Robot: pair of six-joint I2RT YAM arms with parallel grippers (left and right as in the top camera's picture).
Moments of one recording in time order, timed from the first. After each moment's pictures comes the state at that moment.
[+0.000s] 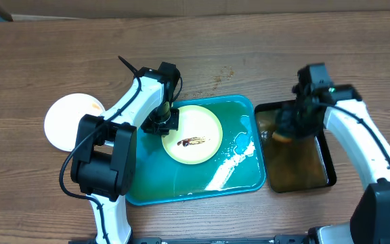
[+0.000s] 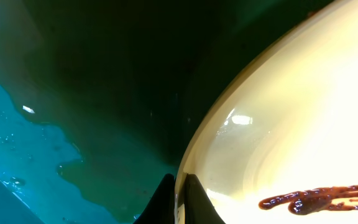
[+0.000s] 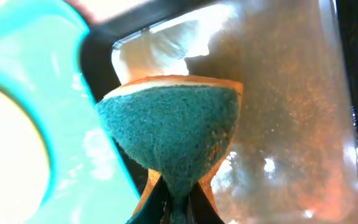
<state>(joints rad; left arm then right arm) -0.30 2.06 1.46 -1.12 -0.02 -0.28 0.12 1.61 1.22 -1.00 -0.14 0.36</state>
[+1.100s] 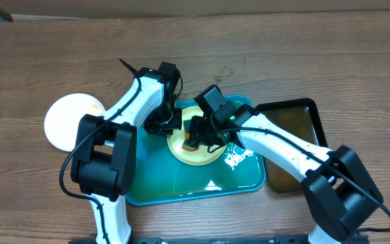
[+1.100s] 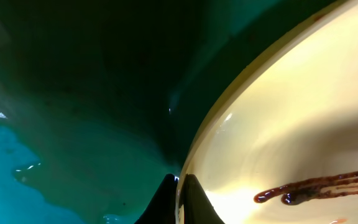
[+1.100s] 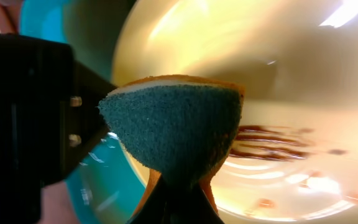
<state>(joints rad) -0.30 2.06 1.46 -1.11 0.08 -0.29 0.70 1.84 1.23 -0.50 -0.31 0.83</state>
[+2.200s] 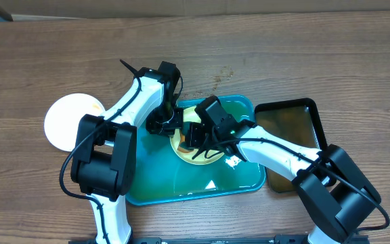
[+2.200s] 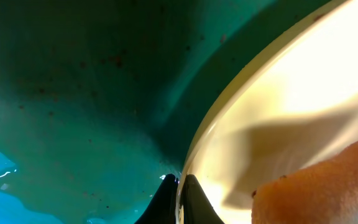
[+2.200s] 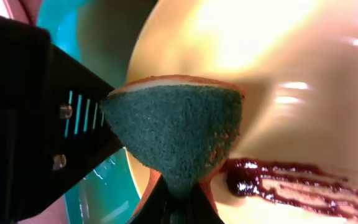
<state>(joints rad) -0.30 2.06 1.46 -1.10 0.12 -0.29 0.72 1.84 1.06 -0.19 -0.30 0.83</state>
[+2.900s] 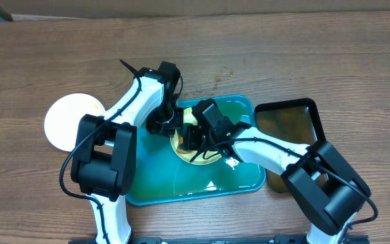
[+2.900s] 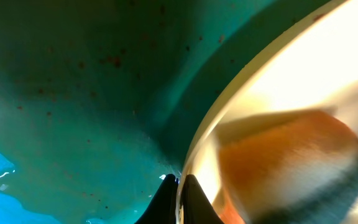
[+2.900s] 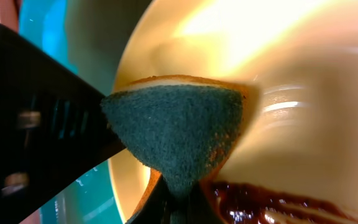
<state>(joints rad) -0.30 2.06 1.46 -1.10 0.13 -0.29 0.74 1.91 1.05 -0.12 -0.28 0.77</state>
